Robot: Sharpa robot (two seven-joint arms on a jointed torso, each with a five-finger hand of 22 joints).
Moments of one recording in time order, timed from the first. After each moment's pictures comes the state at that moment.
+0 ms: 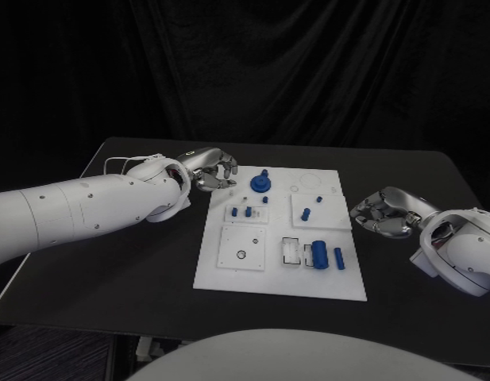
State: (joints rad) left arm 1.21 -0.72 -0.21 1.26 -1.24 -0.37 0.09; left_hand 1.51 -0.05 0.22 0.17 0.22 0.64 0.14 0.20 1.08 0.66 0.10 0.61 1.01 1.21 0.03 1.22 1.25 0.12 1.15 0.13 0.87 1.31; right arm 1.18 -1.06 -0.25 1.67 -1.15 -0.41 -0.15; right_hand 1.50 -0.03 0.35 0.19 0.48 0.91 0.15 0.12 0.25 1.23 0.07 1.34 1.22 1.45 0.01 1.42 1.31 0.09 1.32 0.12 1.12 1.31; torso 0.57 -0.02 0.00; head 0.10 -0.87
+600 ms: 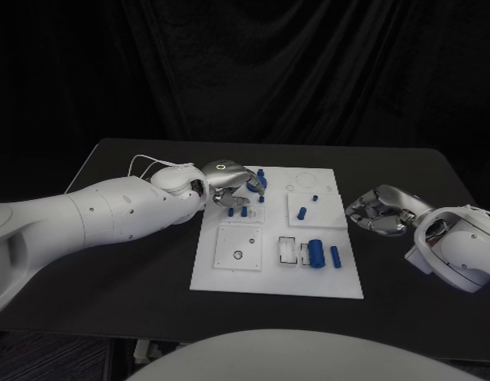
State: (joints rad) left arm 1.16 -0.54 -0.21 1.05 -1.57 -0.36 0.33; left_hand 1.55 -0.11 0.34 0.12 0.19 0.76 0.01 0.06 0.54 0.61 0.06 0.36 0.46 1.30 -0.01 1.25 1.13 0.12 1.27 0.09 0.99 1.31; right arm 1.18 -1.06 -0.25 1.67 -1.15 -0.41 -0.14; right_hand 1.50 -0.03 0.35 0.19 0.48 0.91 0.15 0.12 0.25 1.23 0.07 1.34 1.22 1.45 0.01 1.42 1.31 0.09 1.32 0.12 1.12 1.31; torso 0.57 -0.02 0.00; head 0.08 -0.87
